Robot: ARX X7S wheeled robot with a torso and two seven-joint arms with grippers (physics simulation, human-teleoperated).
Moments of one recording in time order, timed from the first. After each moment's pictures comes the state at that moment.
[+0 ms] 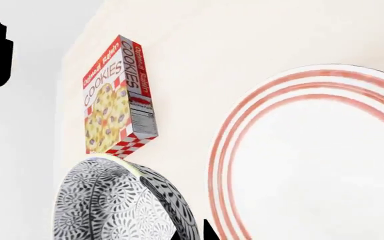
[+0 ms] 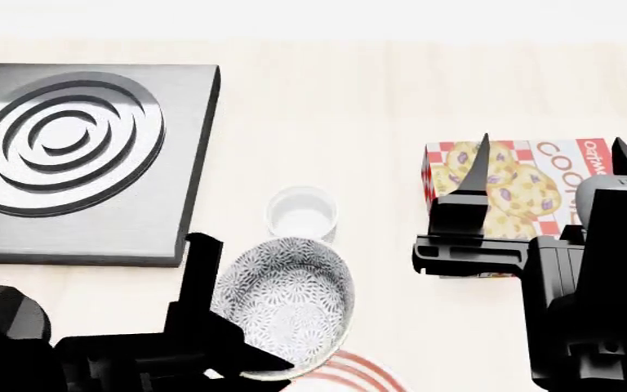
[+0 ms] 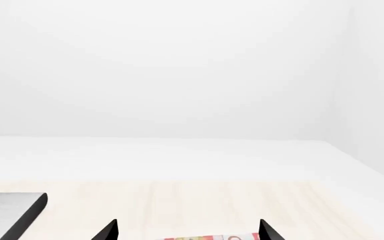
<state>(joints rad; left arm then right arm) -1.35 -0.59 1.35 0.67 -0.18 -0.91 0.53 0.52 0.42 0.06 -0.70 0.60 0.94 0.39</state>
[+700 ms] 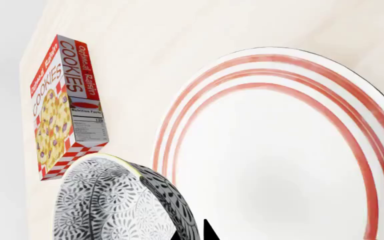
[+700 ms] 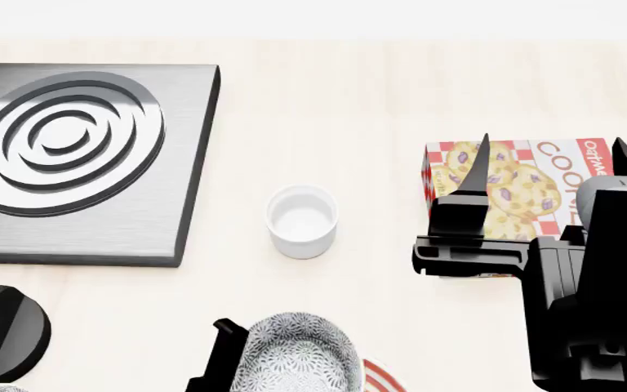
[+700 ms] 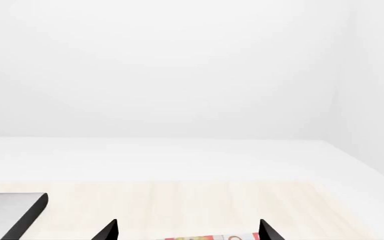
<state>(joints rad) -1.28 -0.56 1.56 0.71 -0.03 -0.94 0.46 0.52 0.42 0.06 -0.71 0.62 0.94 0.40</state>
